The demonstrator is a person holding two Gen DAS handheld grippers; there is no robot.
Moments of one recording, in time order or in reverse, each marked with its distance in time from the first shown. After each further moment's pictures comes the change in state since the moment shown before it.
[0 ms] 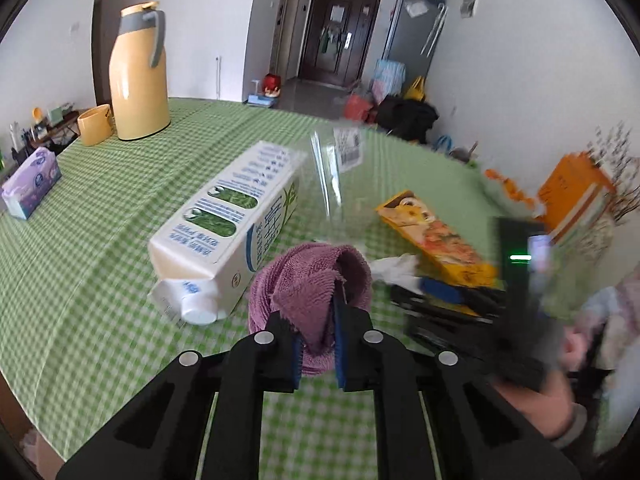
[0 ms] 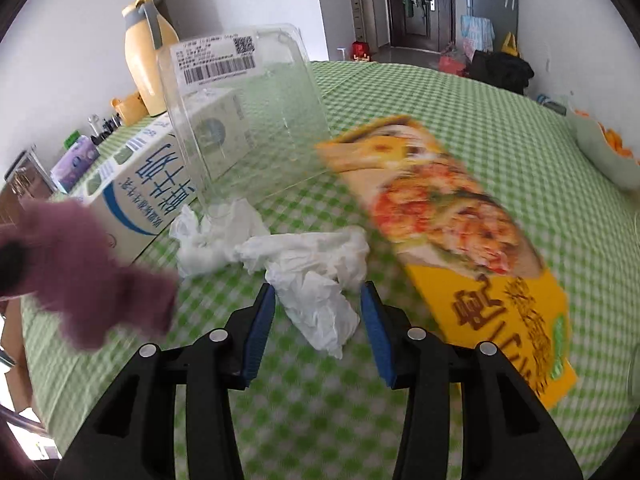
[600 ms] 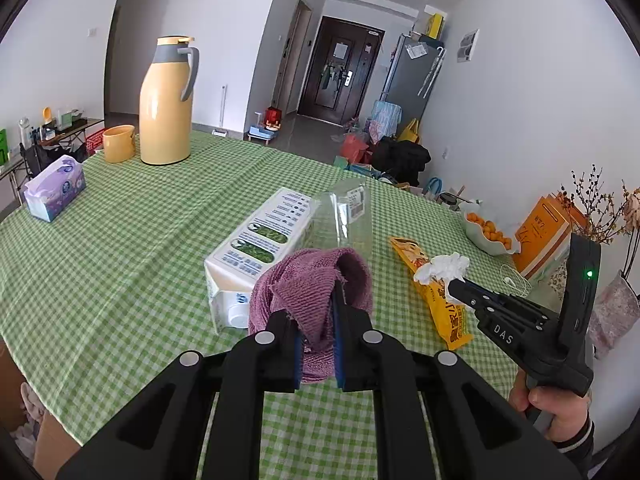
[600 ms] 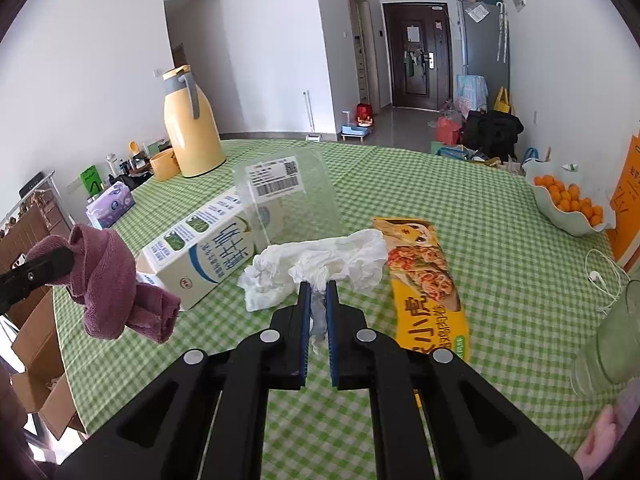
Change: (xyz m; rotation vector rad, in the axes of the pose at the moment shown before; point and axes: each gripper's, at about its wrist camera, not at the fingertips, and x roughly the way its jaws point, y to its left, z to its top) left arm -0.073 0.026 0.000 -0.042 -0.130 -0.028; right arm -0.113 0.013 -0.006 -0.023 -0.231 0.011
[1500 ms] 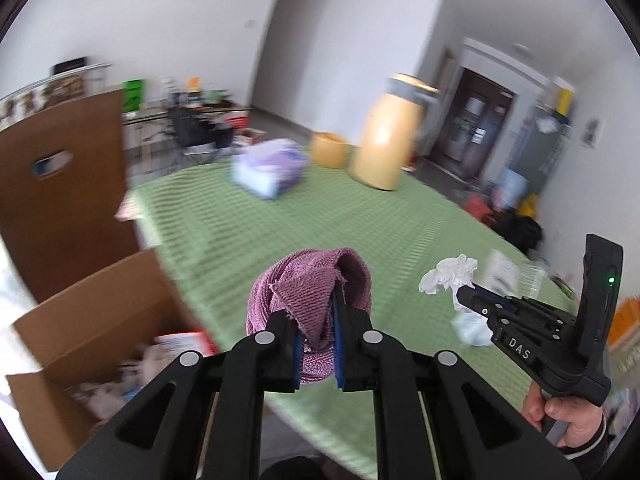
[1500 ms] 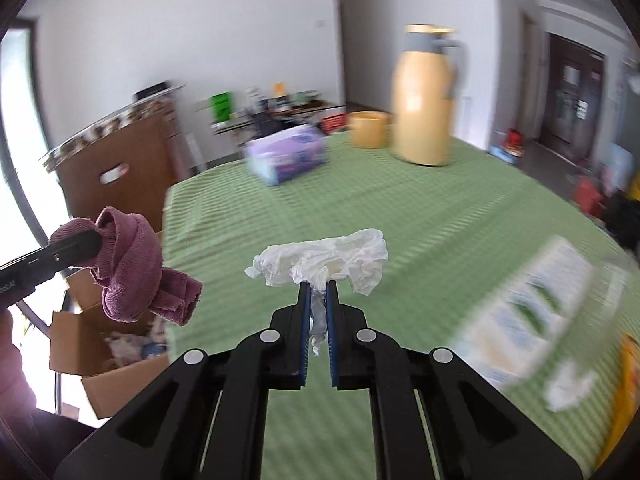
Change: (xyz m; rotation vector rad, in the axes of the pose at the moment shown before) left arm -0.143 0.259 -0.044 -0.337 -0.123 0.405; right arm 0.076 0.303 0.009 -0.394 0.088 0.408
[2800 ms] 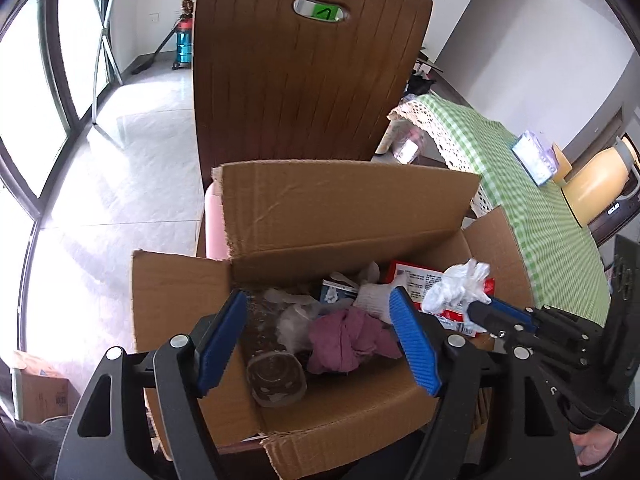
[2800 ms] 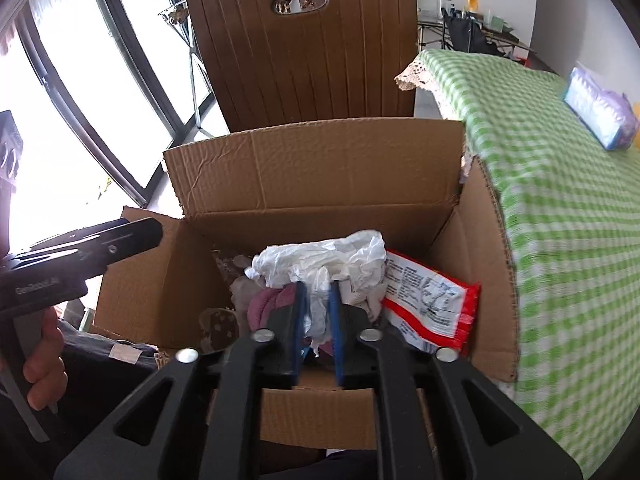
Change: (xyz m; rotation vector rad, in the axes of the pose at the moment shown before) left arm -0.013 0.269 -0.090 -0.444 0.201 0.383; right arm 0.177 0.271 -0.029 -0.351 0.391 0.414
